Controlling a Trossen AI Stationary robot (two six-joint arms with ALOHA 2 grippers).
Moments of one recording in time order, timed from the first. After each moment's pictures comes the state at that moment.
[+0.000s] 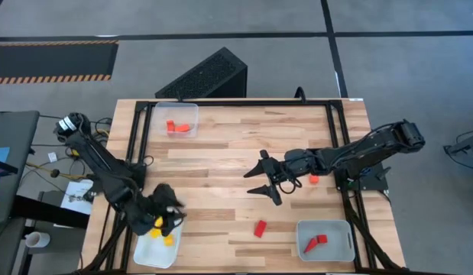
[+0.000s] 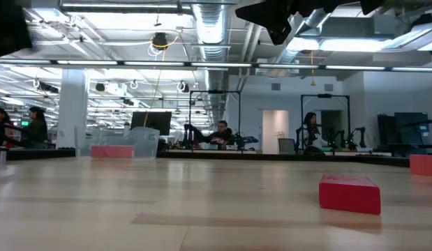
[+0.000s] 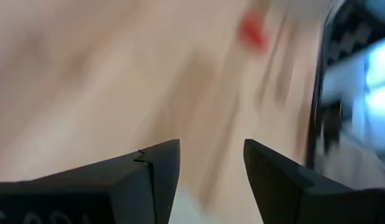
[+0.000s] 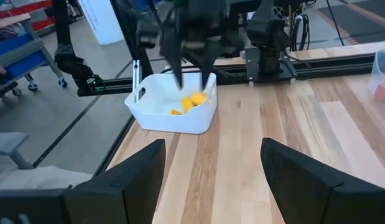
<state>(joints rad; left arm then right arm) -0.86 1.17 0.74 -0.52 -0.56 -1.27 0.19 1.36 0.82 0.31 -0.05 0.19</state>
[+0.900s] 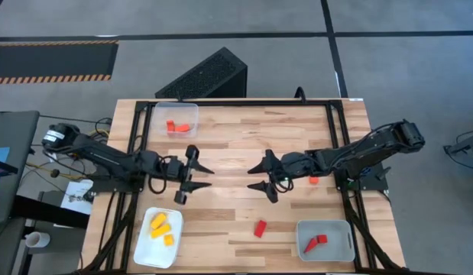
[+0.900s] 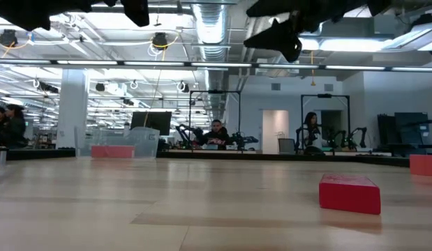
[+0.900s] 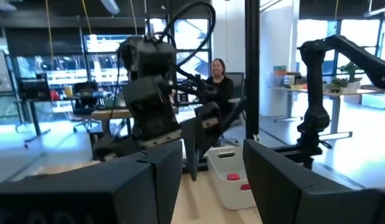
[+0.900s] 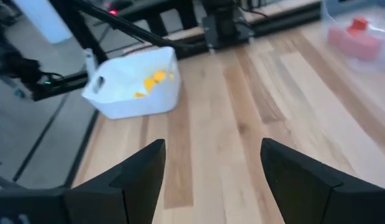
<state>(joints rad) -0.23 1.11 0.42 0.88 -0.04 0.05 0.19 1.36 0.81 0.19 0.09 0.35</state>
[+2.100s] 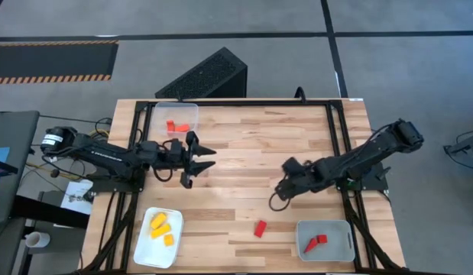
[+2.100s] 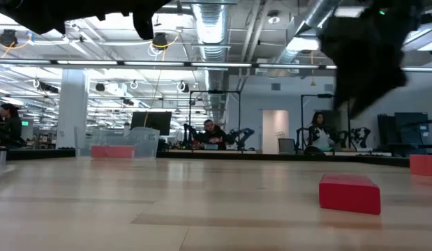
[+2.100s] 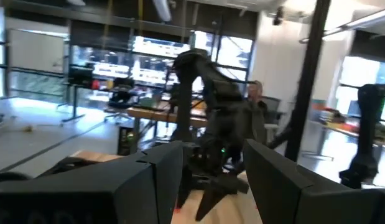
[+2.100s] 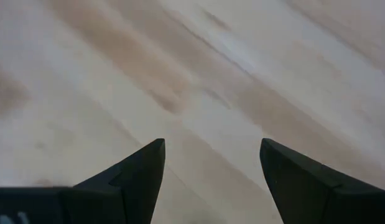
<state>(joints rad) -0.09 1.11 0.44 0.92 -0.08 -0.13 0.35 1.38 0.89 -0.75 0.39 1.16</state>
